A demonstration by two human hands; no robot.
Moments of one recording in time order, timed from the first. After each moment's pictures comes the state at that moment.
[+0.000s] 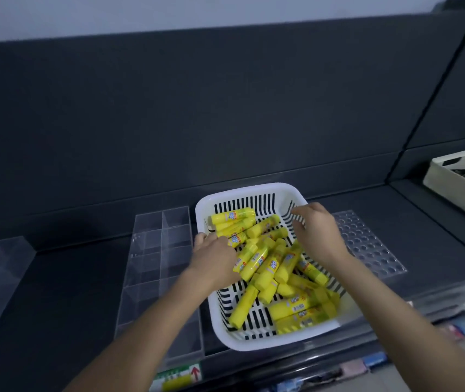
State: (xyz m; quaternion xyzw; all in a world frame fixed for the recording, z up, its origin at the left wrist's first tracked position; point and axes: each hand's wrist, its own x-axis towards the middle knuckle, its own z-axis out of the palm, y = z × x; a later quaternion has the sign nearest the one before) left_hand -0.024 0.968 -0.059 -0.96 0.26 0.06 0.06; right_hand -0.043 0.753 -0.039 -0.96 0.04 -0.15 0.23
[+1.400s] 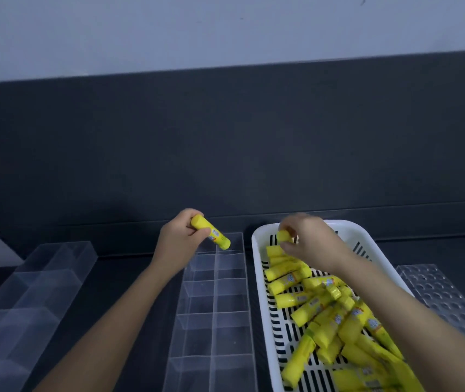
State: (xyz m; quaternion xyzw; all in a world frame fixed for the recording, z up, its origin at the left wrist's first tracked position) left_hand 0.040 1.117 -0.014 -0.87 0.01 -0.12 -0.47; right_hand 0.038 0.847 0.004 -0.96 -0.18 -0.07 0.20
